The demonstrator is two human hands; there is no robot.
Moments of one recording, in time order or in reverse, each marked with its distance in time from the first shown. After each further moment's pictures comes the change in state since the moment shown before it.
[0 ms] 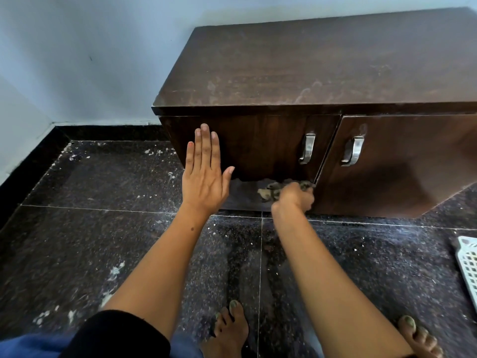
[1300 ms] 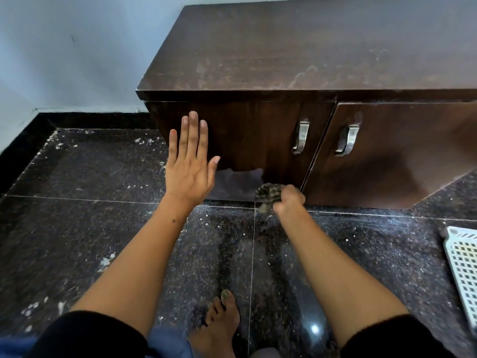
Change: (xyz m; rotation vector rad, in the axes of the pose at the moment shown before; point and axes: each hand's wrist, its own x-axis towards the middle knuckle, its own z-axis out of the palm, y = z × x) left_hand -0.001 -0.009 -0.003 0.001 -0.036 0.023; right_hand 0.046 0.022 -0.013 -0.025 -0.208 0.260
